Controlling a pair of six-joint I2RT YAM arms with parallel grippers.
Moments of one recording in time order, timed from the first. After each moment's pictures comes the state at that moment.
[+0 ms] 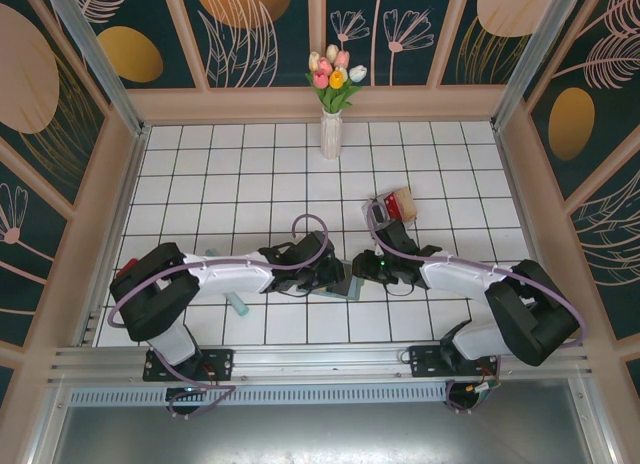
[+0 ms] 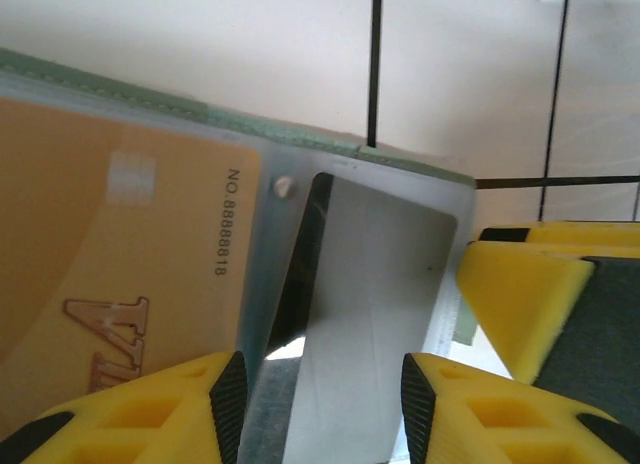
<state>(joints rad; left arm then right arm) -1.00 1.66 0.83 -0.12 0.05 -1.15 0.65 1.36 0.53 -0.16 -0.24 0.77</state>
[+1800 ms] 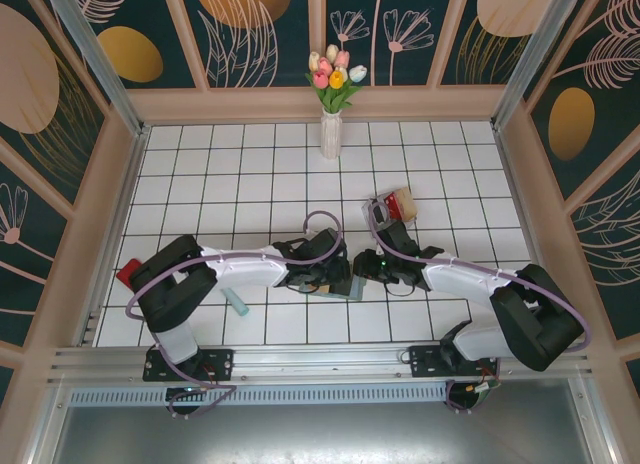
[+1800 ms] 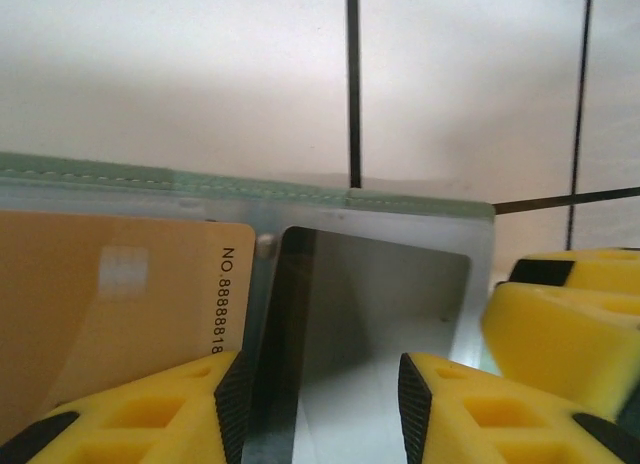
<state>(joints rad) -1.01 1.76 0.95 -0.19 0.01 -1.08 0.66 1.33 0.52 -0.17 -0.20 0.78</state>
